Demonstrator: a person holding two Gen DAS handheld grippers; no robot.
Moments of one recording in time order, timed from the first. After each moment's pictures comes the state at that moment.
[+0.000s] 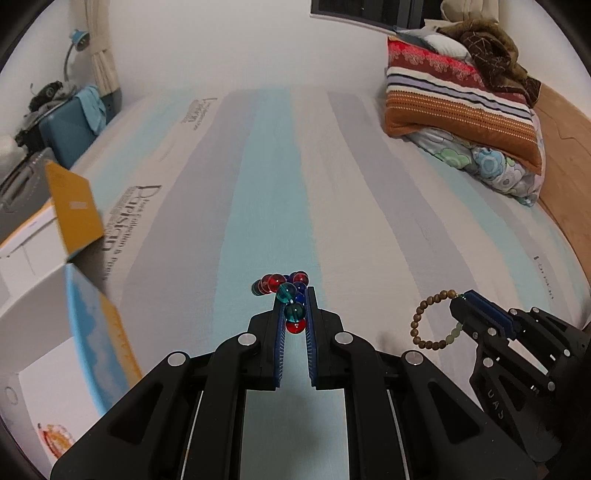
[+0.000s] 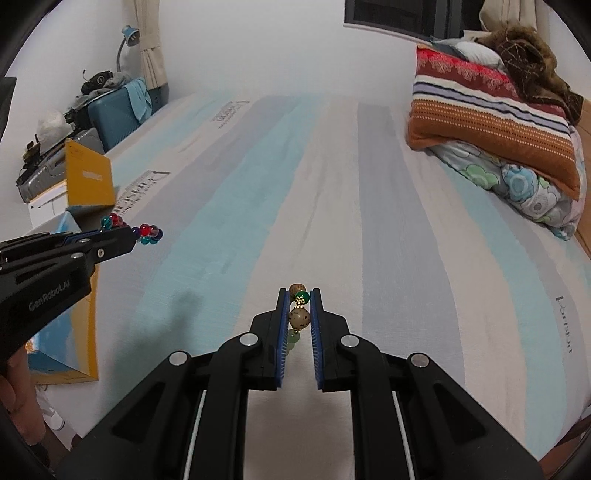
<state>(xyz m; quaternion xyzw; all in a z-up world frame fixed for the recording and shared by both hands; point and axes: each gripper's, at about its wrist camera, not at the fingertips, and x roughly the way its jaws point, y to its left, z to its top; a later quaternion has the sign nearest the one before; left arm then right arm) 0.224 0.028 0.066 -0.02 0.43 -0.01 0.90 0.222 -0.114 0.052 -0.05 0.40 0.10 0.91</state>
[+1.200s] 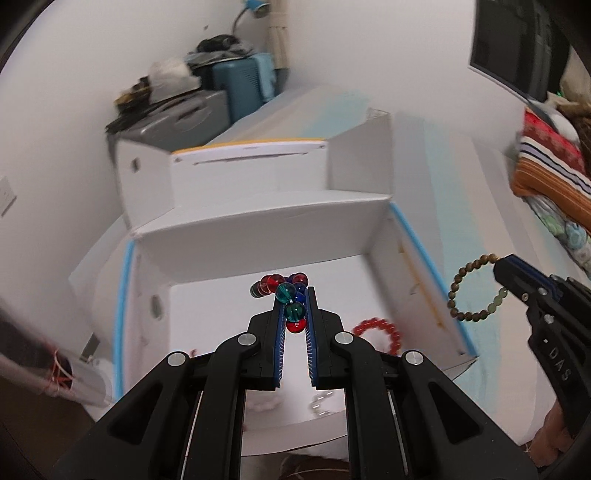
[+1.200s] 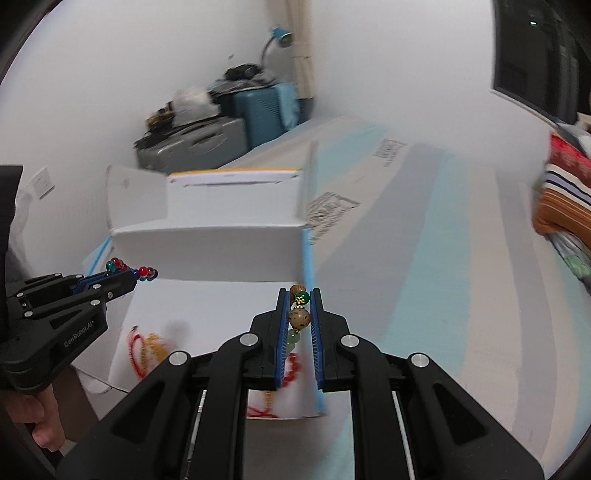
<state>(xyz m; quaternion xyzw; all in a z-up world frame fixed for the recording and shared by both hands) 0.038 0.294 0.094 -0.10 0.41 0.20 0.88 0.121 0.159 0.106 -0.10 0.35 0.30 0.88</state>
